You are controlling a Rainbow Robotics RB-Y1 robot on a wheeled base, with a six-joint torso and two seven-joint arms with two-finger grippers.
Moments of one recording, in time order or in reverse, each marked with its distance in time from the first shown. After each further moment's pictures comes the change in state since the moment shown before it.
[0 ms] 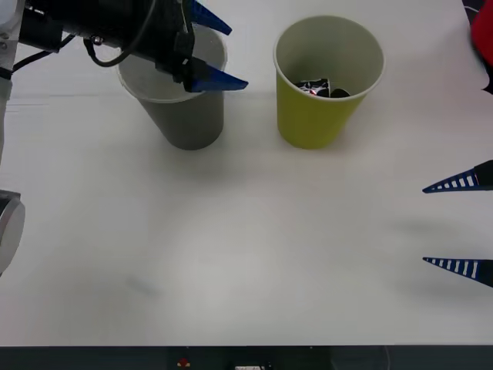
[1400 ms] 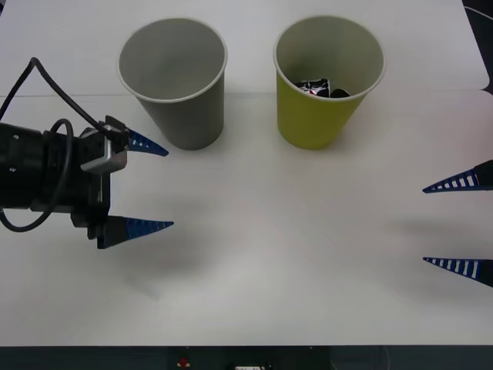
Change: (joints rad) right arm 0.000 0.000 0.000 0.000 0.000 0.000 0.000; left arm 0.756 0.449 0.035 -0.690 0.242 0.258 -0.071
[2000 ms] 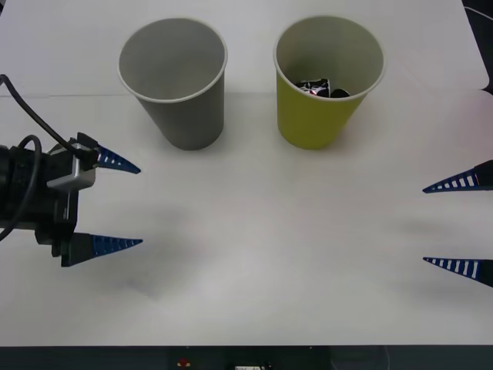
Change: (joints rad) right arm 0.000 0.000 0.000 0.000 0.000 0.000 0.000; left arm 0.131 0.122 0.078 0.000 0.097 0.010 -0.045
